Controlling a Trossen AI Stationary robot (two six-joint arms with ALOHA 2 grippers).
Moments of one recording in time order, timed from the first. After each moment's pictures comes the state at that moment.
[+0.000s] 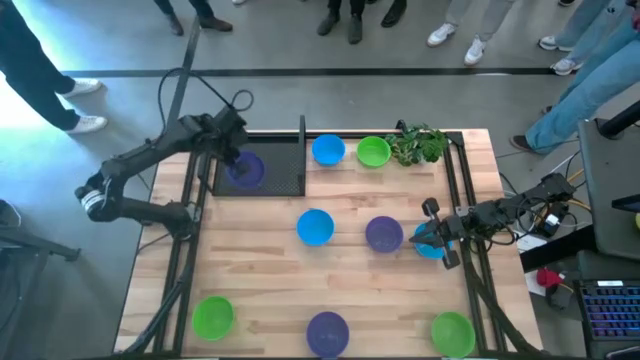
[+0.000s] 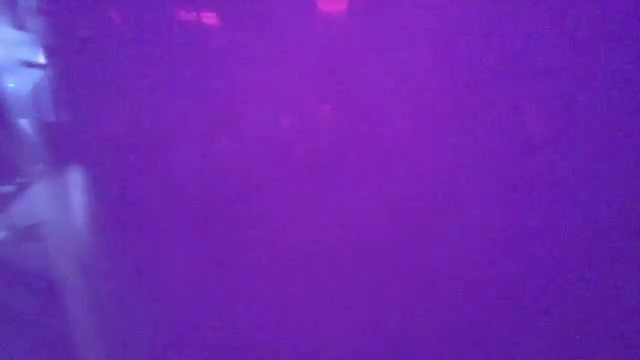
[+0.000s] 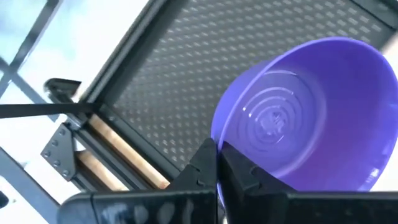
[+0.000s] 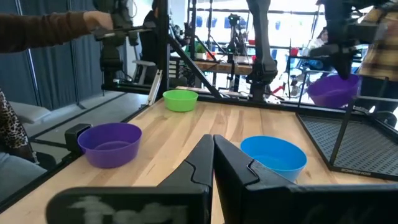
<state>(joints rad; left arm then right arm) 0.77 1.21 1.09 -1.05 -0.18 0.12 0.41 0.11 0.01 0.11 0.16 0.00</state>
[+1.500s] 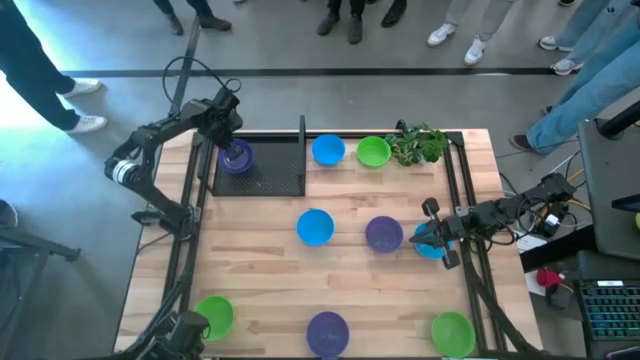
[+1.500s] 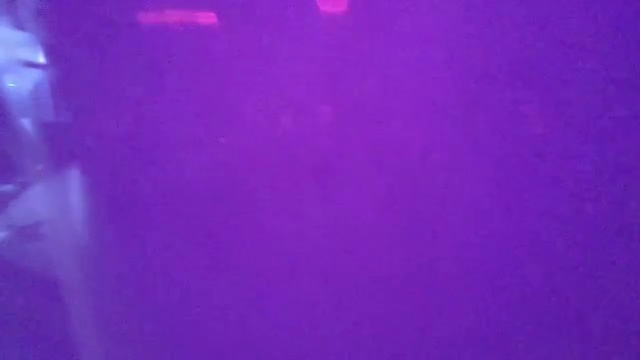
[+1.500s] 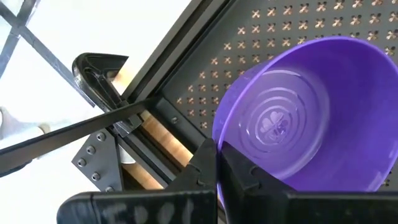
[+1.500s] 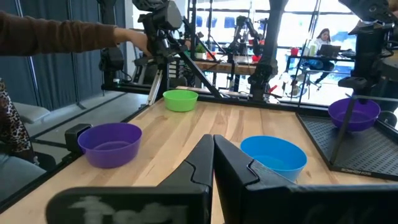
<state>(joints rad) 1.11 1.52 1.09 -0.85 -0.20 0.40 0.41 0.11 0.01 0.11 0.16 0.00</state>
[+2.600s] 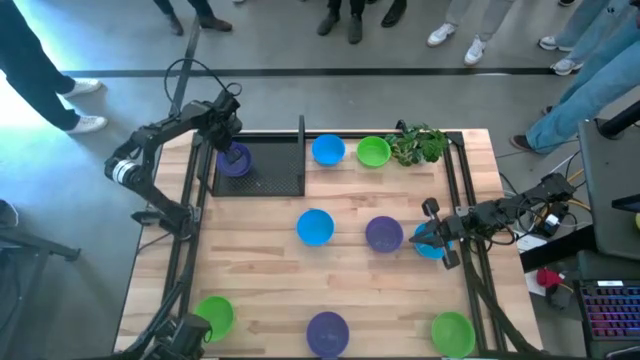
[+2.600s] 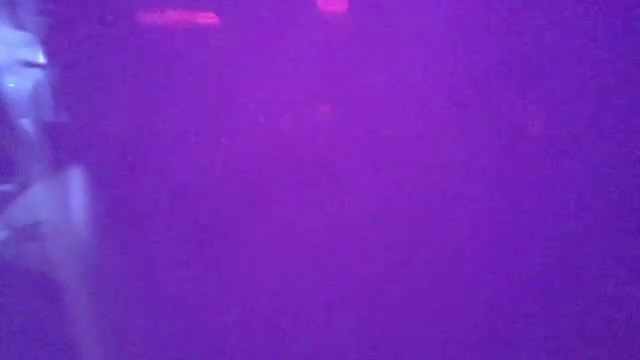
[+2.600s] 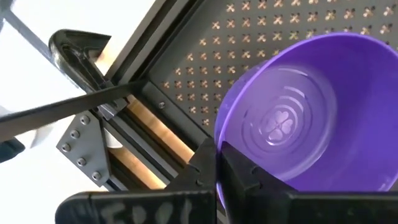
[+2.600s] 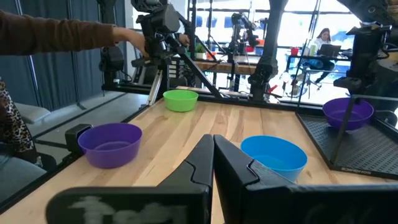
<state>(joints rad) 1.10 1.52 1.07 -0.89 -0.20 0.40 0.41 0.11 0.01 0.11 0.16 0.00</state>
